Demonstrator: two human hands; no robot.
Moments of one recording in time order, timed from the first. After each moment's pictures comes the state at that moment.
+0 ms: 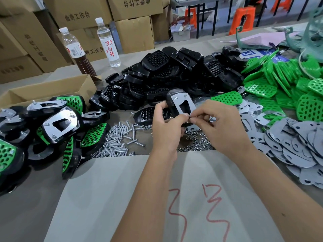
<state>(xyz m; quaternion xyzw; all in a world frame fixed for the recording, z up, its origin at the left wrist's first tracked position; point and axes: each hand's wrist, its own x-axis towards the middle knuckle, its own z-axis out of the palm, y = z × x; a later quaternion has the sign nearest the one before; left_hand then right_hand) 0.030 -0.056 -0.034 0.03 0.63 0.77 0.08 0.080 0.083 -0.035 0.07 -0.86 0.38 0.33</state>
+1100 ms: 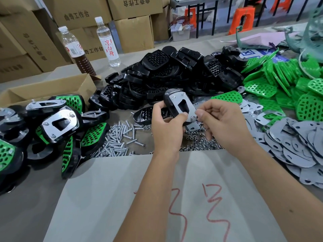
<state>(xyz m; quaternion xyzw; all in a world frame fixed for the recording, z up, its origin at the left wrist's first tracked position) 0.035 -0.052 -0.033 0.01 0.65 0.76 0.03 0.079 0.088 -0.040 -0.03 -0.77 0.58 0.24</state>
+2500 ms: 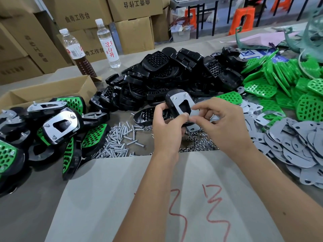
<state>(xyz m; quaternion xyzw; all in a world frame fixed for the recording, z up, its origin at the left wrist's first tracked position) 0.033 -0.055 -0.037 0.03 0.62 0.78 0.07 0.078 0.083 -0.038 0.03 -0.83 0.43 0.36</state>
